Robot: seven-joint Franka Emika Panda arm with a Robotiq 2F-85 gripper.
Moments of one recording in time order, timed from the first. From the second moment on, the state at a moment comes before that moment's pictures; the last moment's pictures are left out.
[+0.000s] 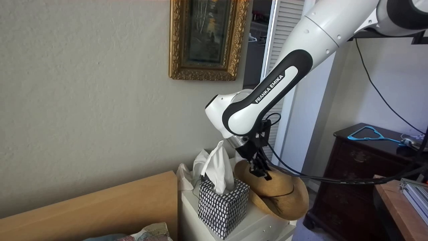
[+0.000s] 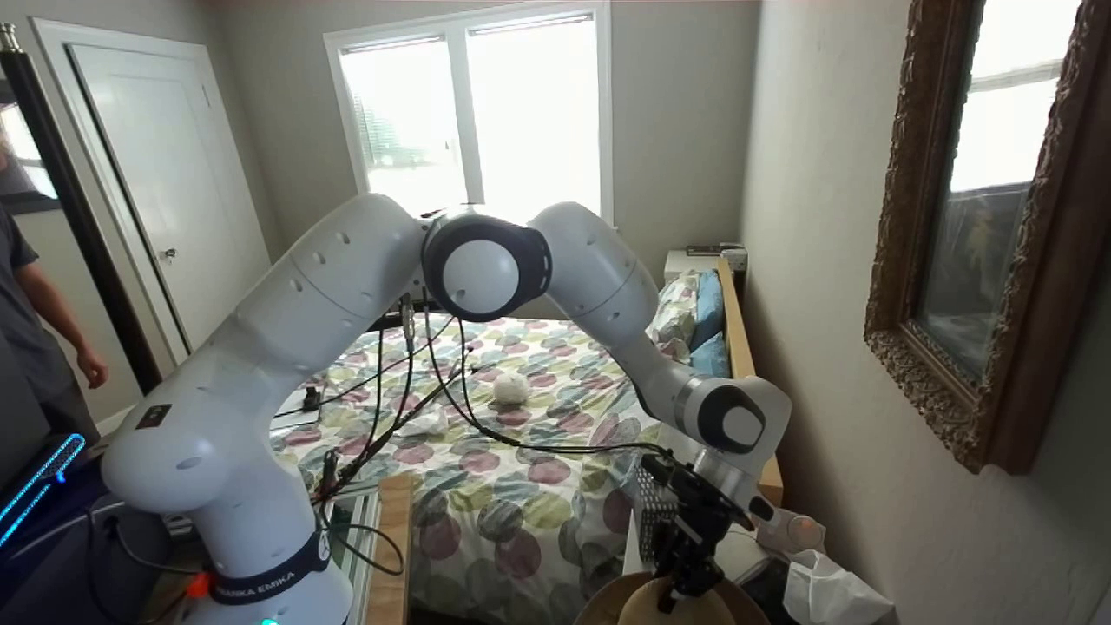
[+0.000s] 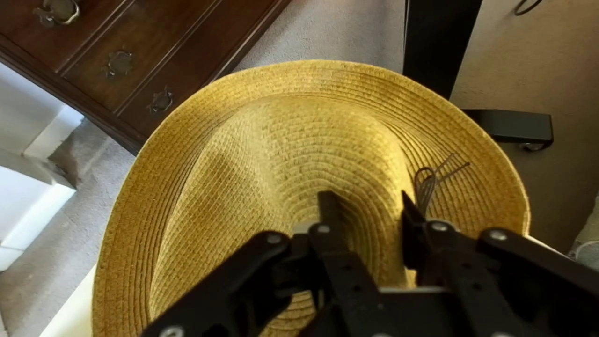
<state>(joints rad) 0.02 0.89 -0.06 -1.59 -0.26 1.80 0.07</state>
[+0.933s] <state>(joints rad) 0.04 0.62 -0.10 -1.87 -0.29 1.89 0.16</state>
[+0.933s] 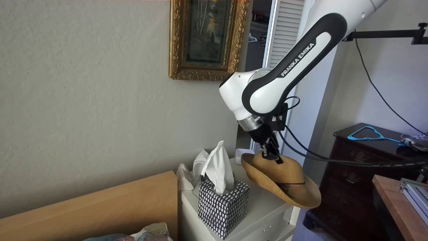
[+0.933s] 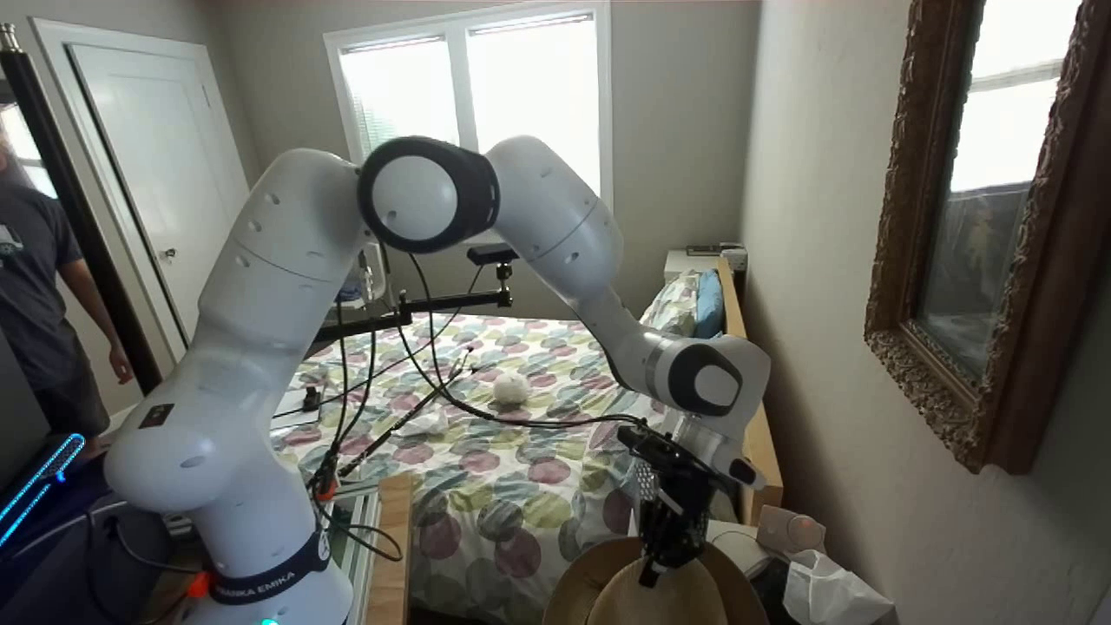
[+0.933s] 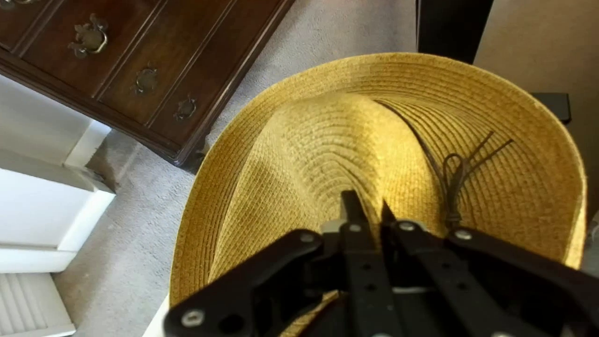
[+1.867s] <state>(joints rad) 0.02 0.09 -0.19 -2.43 -0.47 2.51 0.55</state>
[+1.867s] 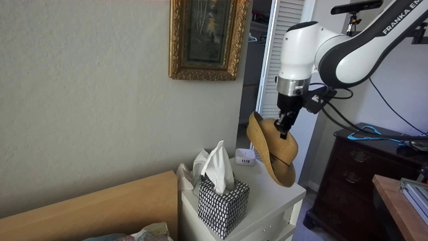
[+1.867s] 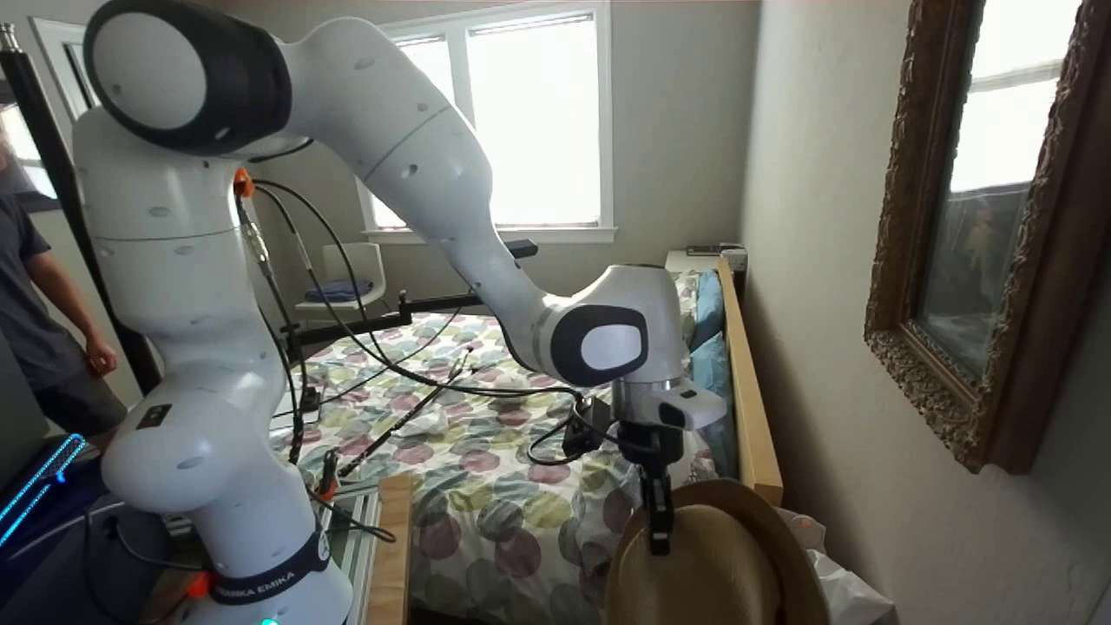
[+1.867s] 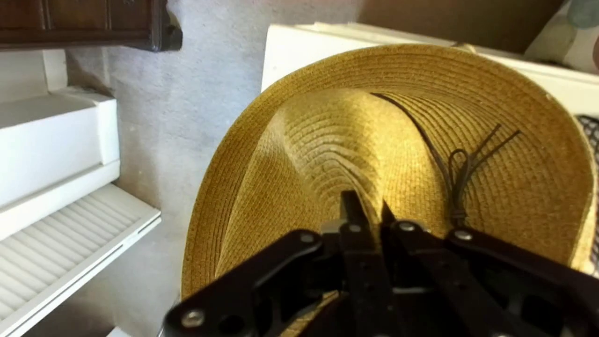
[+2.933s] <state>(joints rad) -0.05 -0.42 -0.01 -2.76 -0.78 2.67 1.13</state>
